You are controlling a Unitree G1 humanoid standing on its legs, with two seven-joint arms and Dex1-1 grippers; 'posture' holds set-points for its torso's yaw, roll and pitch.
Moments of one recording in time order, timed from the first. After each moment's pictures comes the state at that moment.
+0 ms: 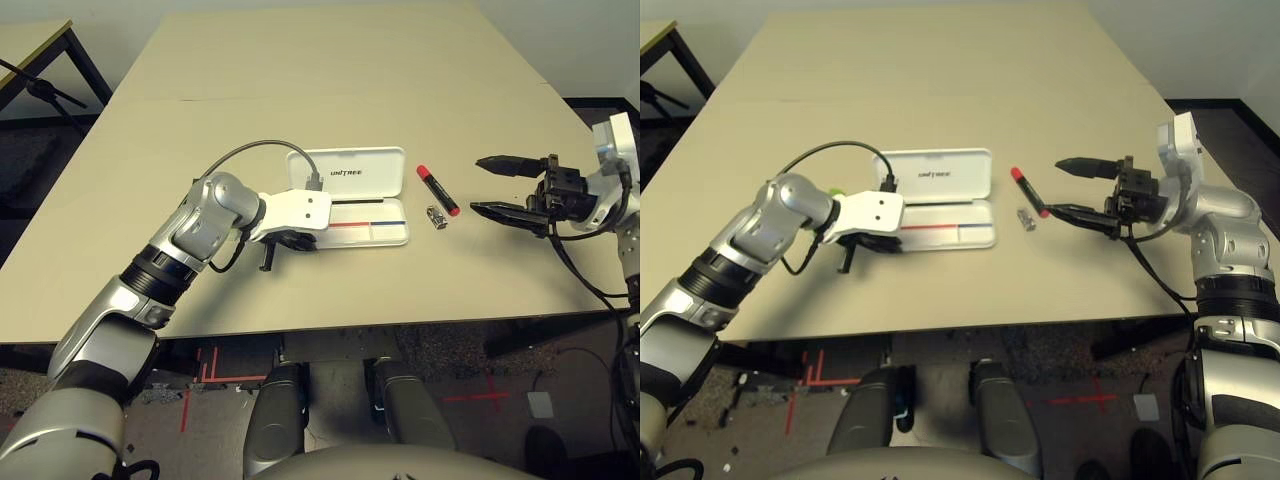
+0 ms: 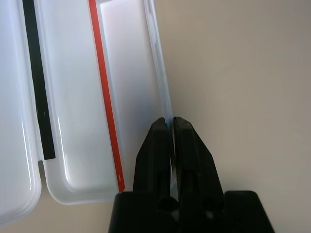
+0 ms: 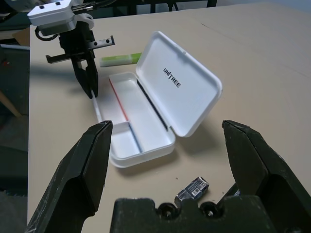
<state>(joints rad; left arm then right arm) -0.74 0.65 -0.51 0.08 0.10 0.32 -1.33 -0.57 -0.74 -0.17 0.51 0.48 0.07 1.50</state>
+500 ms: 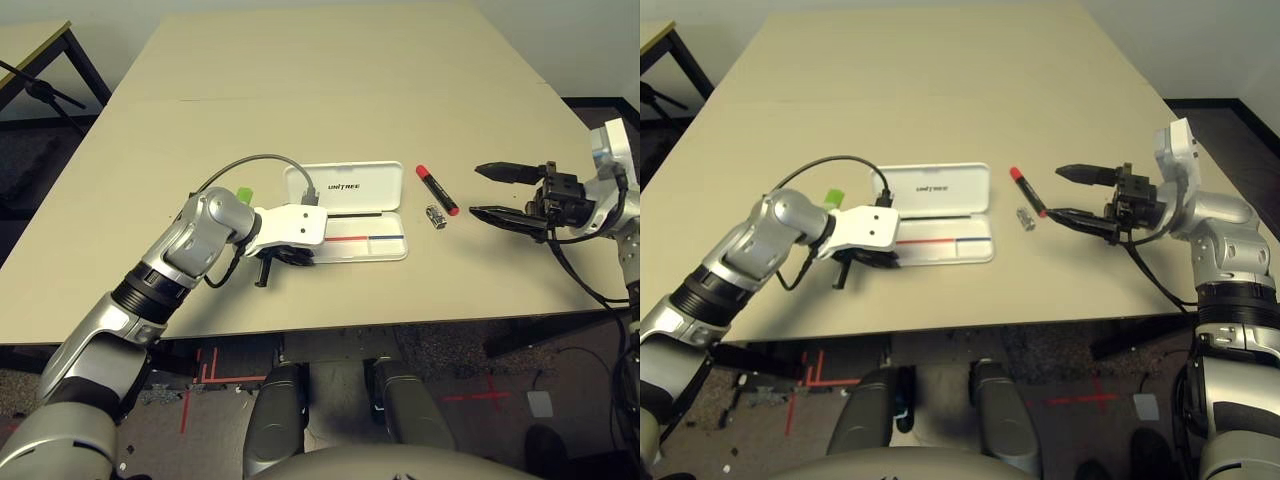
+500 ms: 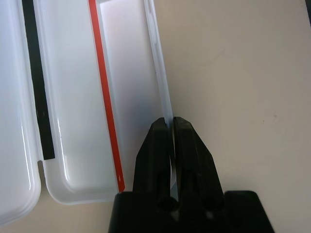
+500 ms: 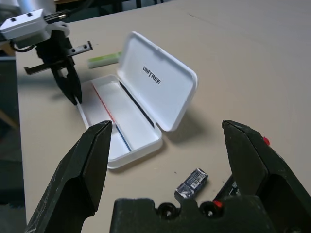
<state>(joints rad) -0.67 0.67 -0.49 0.03 0.10 0.36 -1.31 -0.55 -0.74 -0.17 0.46 0.48 0.18 1.42</state>
